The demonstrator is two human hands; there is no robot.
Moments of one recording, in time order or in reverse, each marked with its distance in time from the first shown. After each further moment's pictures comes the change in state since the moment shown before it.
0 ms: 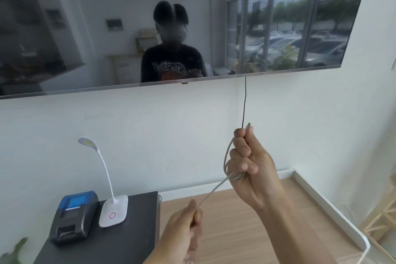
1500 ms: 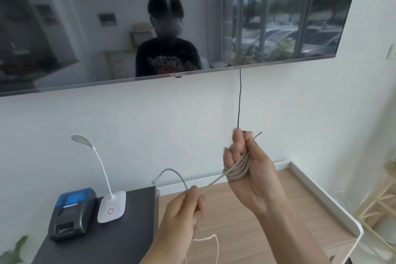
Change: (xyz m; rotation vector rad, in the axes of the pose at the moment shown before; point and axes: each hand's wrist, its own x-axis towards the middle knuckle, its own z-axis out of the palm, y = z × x) left_hand -0.013 0.006 0.017 0.209 0.013 0.366; right_hand -0.016 0.004 -0.018 -0.005 0.076 -0.102
